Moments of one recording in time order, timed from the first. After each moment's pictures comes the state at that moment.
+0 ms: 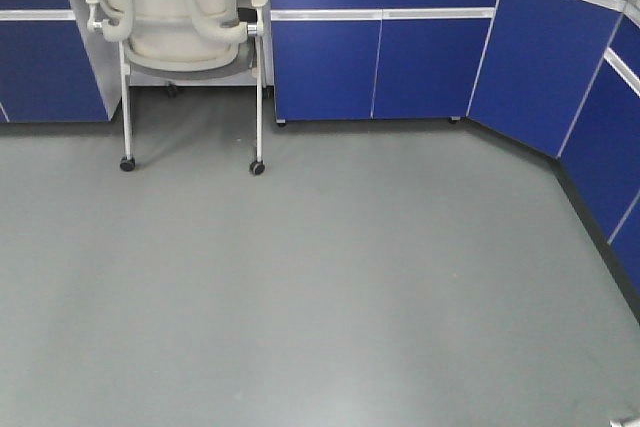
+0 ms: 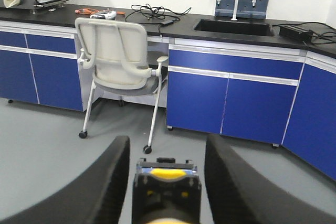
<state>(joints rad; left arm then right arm) -0.17 0.45 -0.62 0.34 0.50 -0.18 0.37 0.25 -0.47 -0.30 0.42 0.25</state>
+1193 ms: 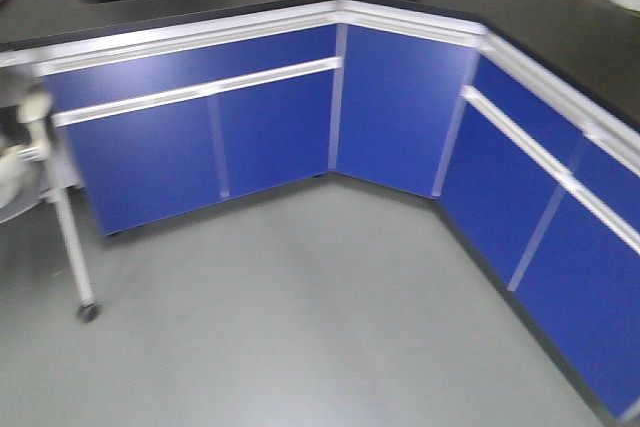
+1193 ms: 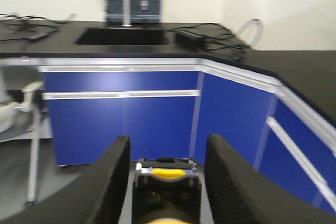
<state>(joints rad) -0.17 0.45 -0.62 0.34 0.51 -0.18 0.37 0.25 -0.47 -0.30 0.42 0.25</state>
